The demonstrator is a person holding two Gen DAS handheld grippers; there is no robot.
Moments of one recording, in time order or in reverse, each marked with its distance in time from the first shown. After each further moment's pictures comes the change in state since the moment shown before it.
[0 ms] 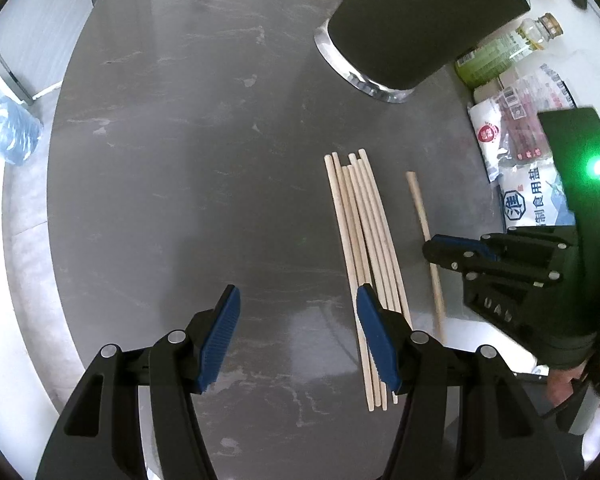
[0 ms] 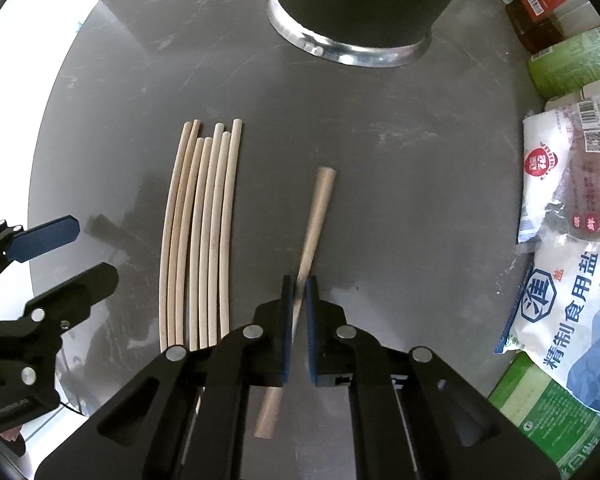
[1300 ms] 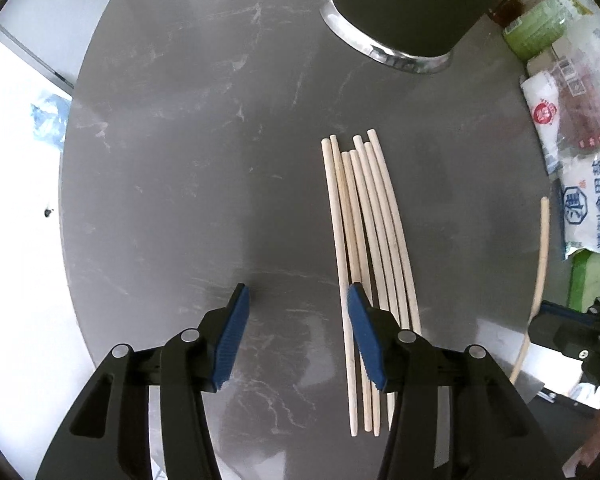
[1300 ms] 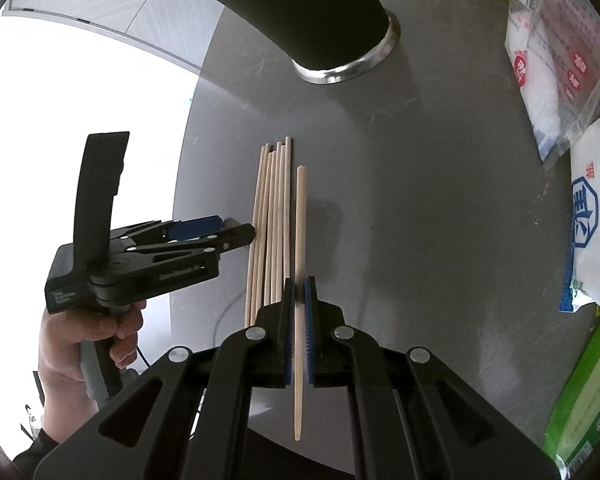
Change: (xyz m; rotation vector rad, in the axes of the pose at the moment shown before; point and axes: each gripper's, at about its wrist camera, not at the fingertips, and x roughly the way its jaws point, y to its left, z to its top) left arm 0.033 -0.056 0.016 -0.036 0.076 0.283; right arm -0.027 -0.100 -0.068 0.059 -0.190 0.585
